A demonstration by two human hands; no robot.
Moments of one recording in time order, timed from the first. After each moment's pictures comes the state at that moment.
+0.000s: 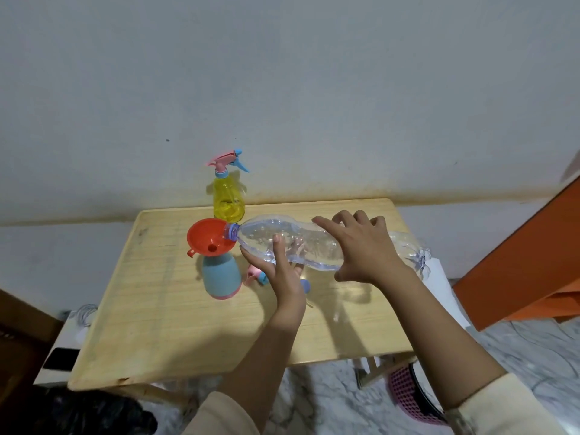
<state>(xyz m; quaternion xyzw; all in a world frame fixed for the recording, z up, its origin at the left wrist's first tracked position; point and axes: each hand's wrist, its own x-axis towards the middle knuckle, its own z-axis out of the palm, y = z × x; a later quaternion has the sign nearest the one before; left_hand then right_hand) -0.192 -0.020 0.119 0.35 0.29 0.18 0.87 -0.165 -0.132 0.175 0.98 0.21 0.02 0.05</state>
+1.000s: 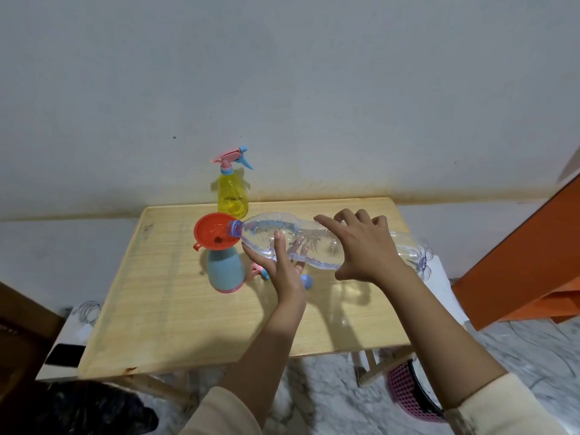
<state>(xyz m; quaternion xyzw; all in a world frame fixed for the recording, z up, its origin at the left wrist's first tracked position) -0.198 -0.012 0.111 0.35 0.27 0.17 0.88 -0.182 -0.126 0.179 0.98 0.20 0.02 0.04</state>
